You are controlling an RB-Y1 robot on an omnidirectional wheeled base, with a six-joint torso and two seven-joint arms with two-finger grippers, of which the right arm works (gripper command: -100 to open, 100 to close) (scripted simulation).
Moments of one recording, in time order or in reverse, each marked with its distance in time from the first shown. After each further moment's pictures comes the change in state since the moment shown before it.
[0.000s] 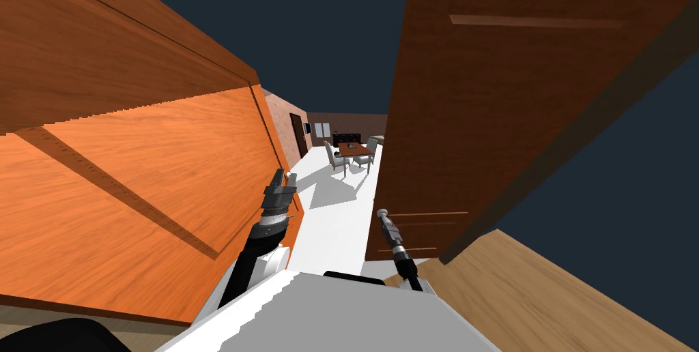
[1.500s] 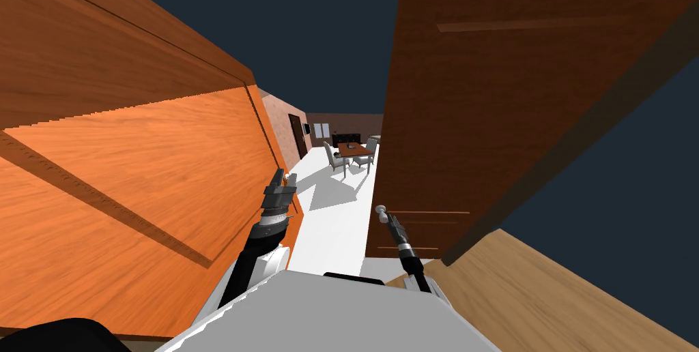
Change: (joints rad) arm -0.029 -0.053 -0.005 0.020 -0.128 -0.027 -0.132
